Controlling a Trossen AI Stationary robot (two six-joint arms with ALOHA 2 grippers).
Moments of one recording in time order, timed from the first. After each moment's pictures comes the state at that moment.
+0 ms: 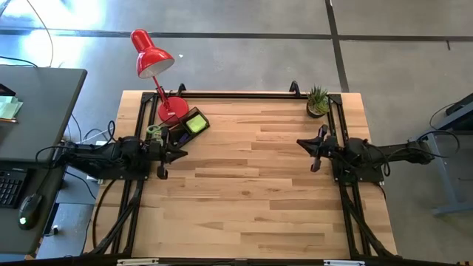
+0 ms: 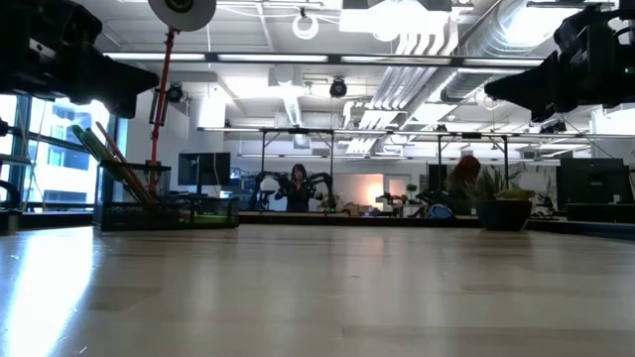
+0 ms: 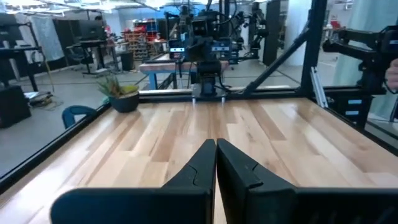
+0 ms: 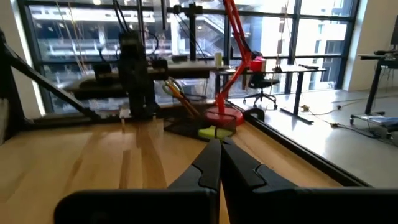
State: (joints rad) left arm 0.08 0.05 0.01 0.03 -0.07 0.05; right arm 0.09 0.12 0.01 0.18 0.37 -0.03
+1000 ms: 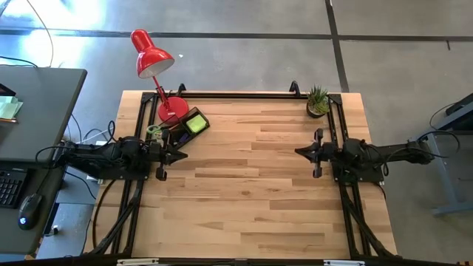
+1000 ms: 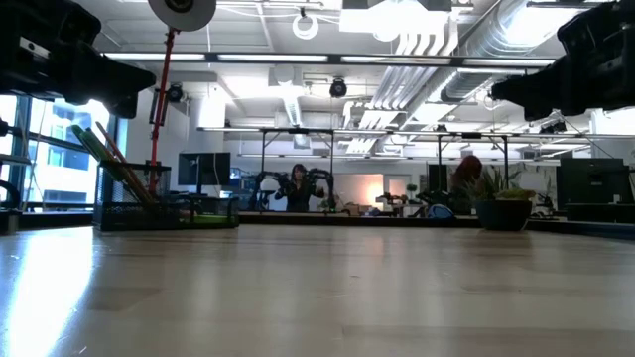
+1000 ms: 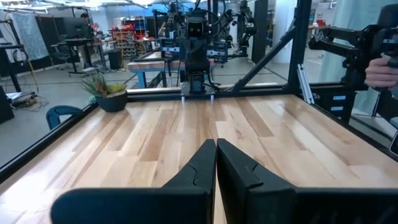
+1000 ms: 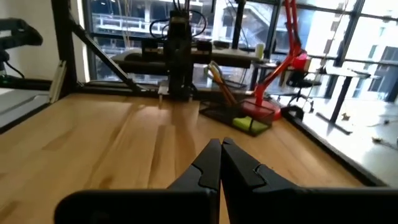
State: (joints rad) left arm 0.08 0.05 0.01 0.02 -0.01 0.04; right arm 0.08 0.12 0.01 0.11 0.19 -0.12
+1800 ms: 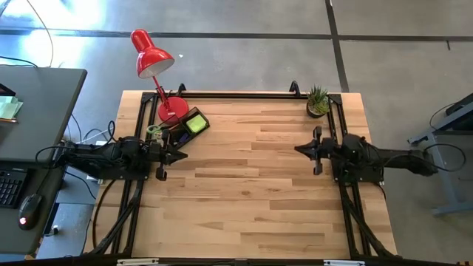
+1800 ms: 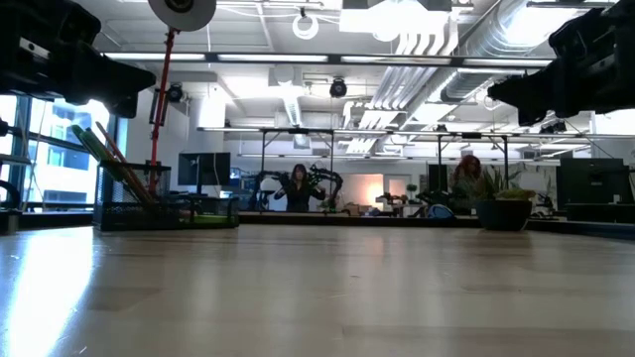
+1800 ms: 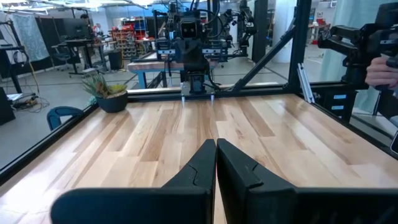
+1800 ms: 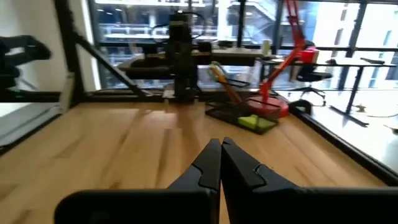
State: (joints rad) left arm 0.08 0.05 0.01 0.01 -0.01 0.05; right arm -0.11 0.12 0.01 0.11 -0.04 -0.04
